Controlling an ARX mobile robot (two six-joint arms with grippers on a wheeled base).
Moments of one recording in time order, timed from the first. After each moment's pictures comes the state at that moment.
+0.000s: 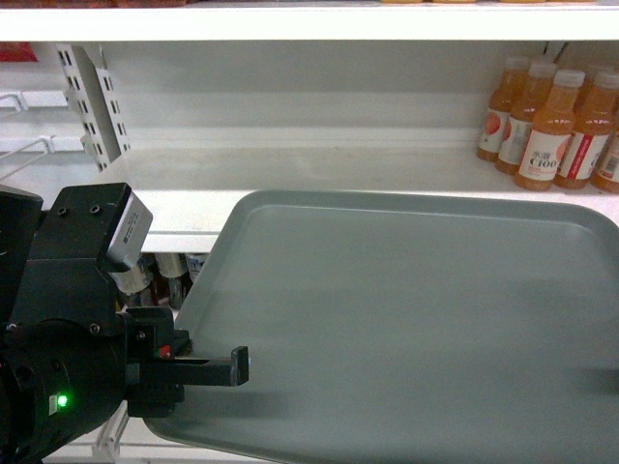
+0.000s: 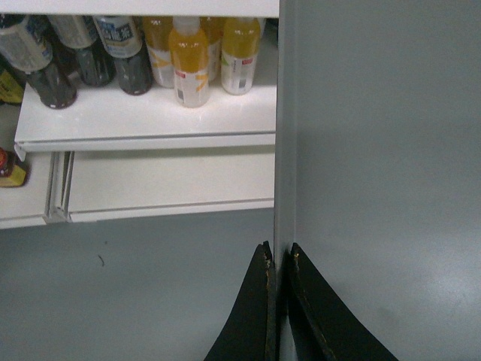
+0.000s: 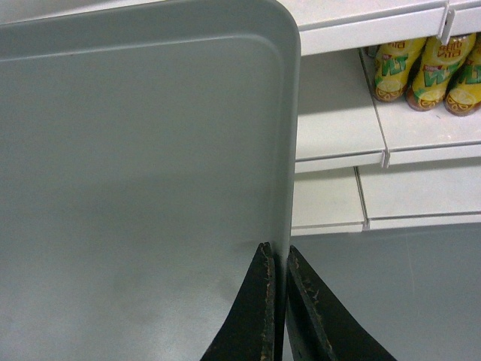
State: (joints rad) left arm -0.42 1.61 0.47 0.49 -0.23 -0.28; right arm 0.04 1.53 0.39 0.59 -0.05 0.19
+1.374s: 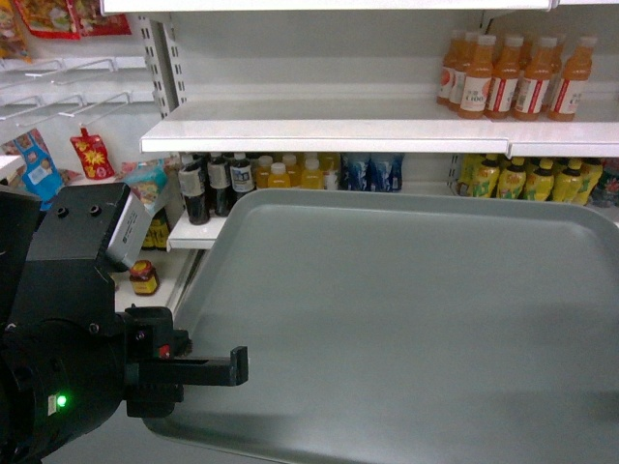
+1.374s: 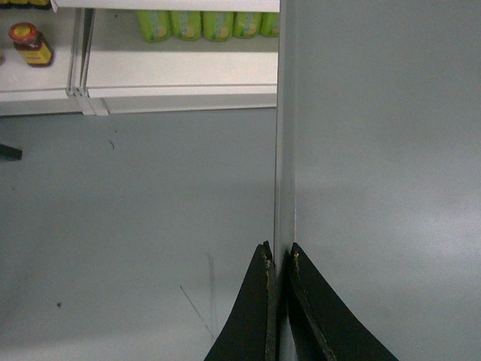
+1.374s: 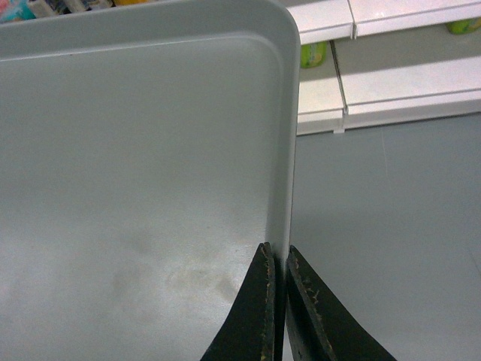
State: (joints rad) left arm -0.42 1.61 0.47 0.49 -0.23 -0.28; right arm 0.04 1.52 0.39 0.59 -0.05 0.19
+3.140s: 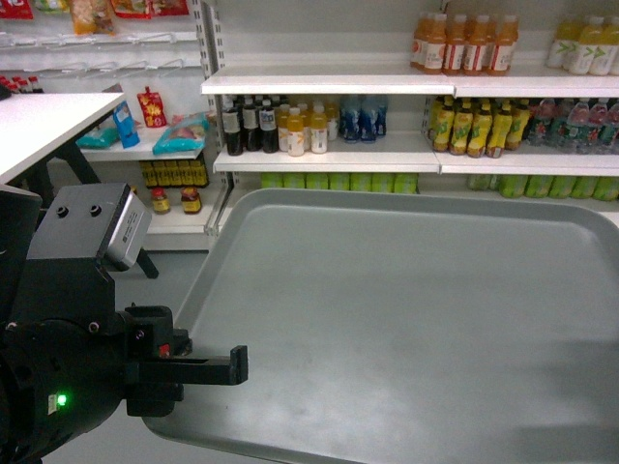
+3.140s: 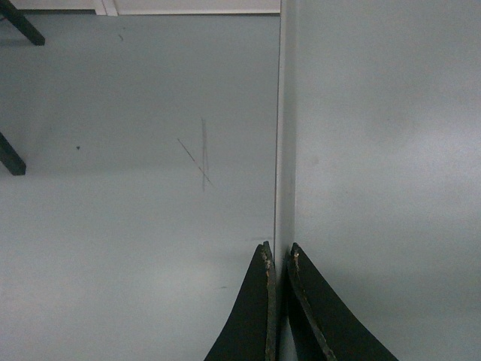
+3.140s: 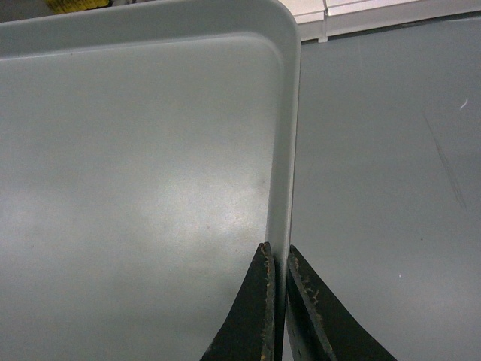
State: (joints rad) left arm -0.42 1.61 0.47 0.49 -0.23 -0.28; right arm 0.04 1.53 0.39 0.59 -0.05 0.19
